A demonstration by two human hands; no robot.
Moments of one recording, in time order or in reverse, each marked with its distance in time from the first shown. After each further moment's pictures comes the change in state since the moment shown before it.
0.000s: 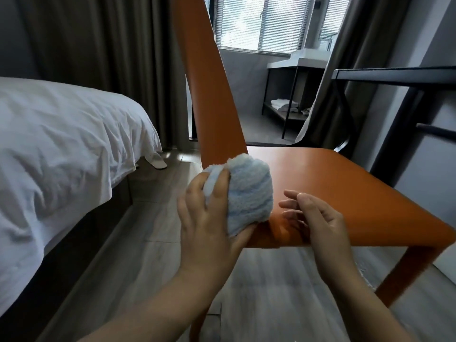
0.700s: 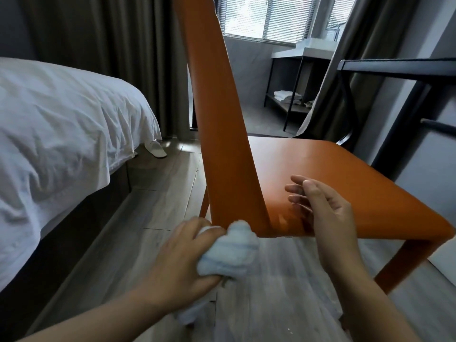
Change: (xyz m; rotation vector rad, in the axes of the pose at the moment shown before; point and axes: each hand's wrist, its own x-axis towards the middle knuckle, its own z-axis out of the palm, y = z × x) left_hand -0.047 -0.059 -0.012 -0.100 -0.550 0.150; right_hand 0.001 -0.002 -0.003 -0.067 0.058 -0.039
